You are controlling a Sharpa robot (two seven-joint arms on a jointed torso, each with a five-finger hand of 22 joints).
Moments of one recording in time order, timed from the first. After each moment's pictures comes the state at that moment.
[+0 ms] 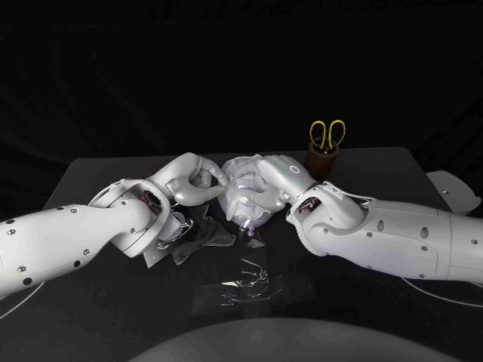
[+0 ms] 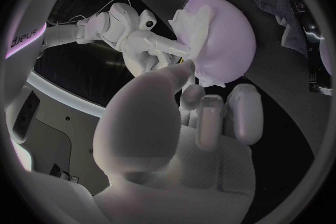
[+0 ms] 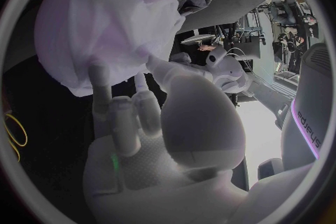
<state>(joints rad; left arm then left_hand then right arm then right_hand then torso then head) 1.12 -0.89 -0.09 1.68 -0.99 -0.49 0.01 1.44 -0.14 0.57 0.09 0.05 0.94 0.10 0.57 0.34 1.17 0.03 1.34 1.03 1.47 -0.02 1.57 1.31 0.08 1.38 0.08 1.47 1.31 1.12 -0.65 -0.18 1.56 -1.62 -0.74 -0.18 1.33 -0.17 0.45 0.00 0.05 0.96 0.16 0.09 0.38 1.44 0.09 1.38 1.31 1.46 0.03 1.54 1.31 0.15 1.12 0.13 0.64 1.31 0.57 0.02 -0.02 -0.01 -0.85</state>
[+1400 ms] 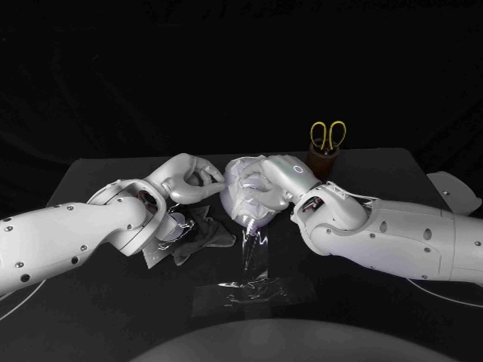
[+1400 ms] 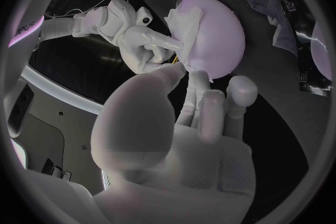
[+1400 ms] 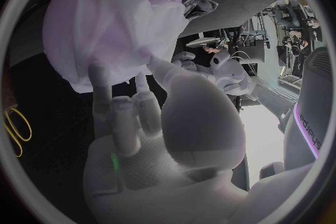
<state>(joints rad) 1.13 -0.89 -0.09 1.66 -0.91 -0.47 0.00 1.29 -0.22 0.51 0.20 0.05 0.76 0.18 0.48 0.37 0.82 0.10 1.02 0.61 1.43 0.04 1.48 1.31 0.11 1.12 0.12 1.30 1.01 1.12 -0.66 -0.18 1.55 -1.65 -0.72 -0.23 1.33 -0.17 0.44 0.01 0.05 0.99 0.16 0.10 0.38 1.44 0.08 1.40 1.31 1.46 0.02 1.54 1.31 0.15 1.12 0.13 0.66 1.31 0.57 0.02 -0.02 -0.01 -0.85</state>
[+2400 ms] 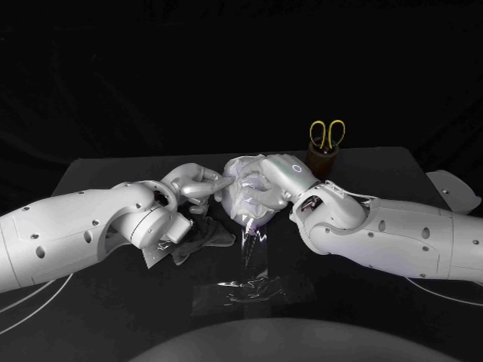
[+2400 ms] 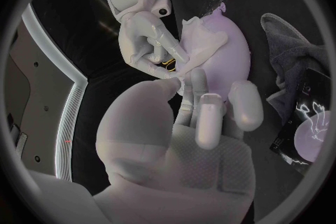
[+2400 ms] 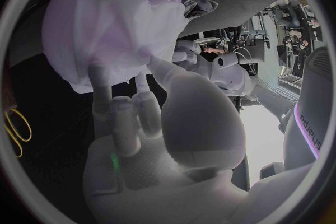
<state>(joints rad) 1.13 -0.83 -0.09 1.61 -0.50 -0.34 -0.07 1.22 -0.07 0.51 0.29 0.05 0.87 0.12 0.51 0.36 0.95 0.05 1.04 0.57 1.47 0.00 1.53 1.31 0.09 1.31 0.09 1.40 1.21 1.12 -0.65 -0.18 1.55 -1.65 -0.72 -0.23 1.33 -0.17 0.44 0.01 0.05 0.99 0.16 0.10 0.38 1.45 0.08 1.40 1.31 1.46 0.02 1.54 1.31 0.15 1.12 0.13 0.66 1.31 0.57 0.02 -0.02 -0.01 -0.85</state>
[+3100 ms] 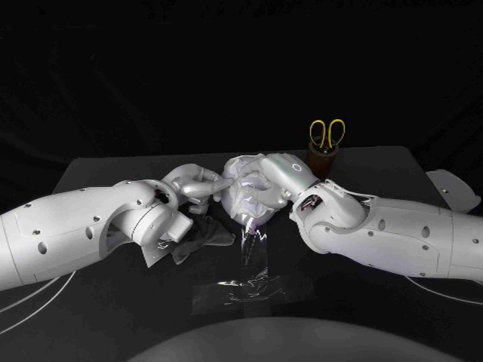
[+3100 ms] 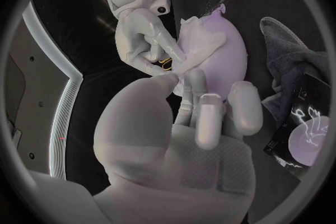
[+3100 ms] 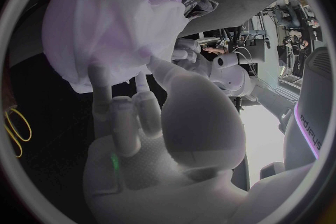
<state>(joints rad) 1.14 -0.82 -0.09 1.59 -0.47 -0.34 -0.11 1.25 -0.13 0.48 0.29 0.05 0.88 0.11 0.52 0.36 0.98 0.04 1.06 0.60 1.47 -0.01 1.54 1.31 0.09 1.33 0.09 1.42 1.25 1.12 -0.65 -0.18 1.55 -1.65 -0.72 -0.24 1.33 -0.17 0.44 0.01 0.05 0.99 0.16 0.09 0.38 1.45 0.08 1.39 1.31 1.46 0.02 1.54 1.31 0.15 1.12 0.13 0.66 1.31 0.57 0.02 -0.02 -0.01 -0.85</state>
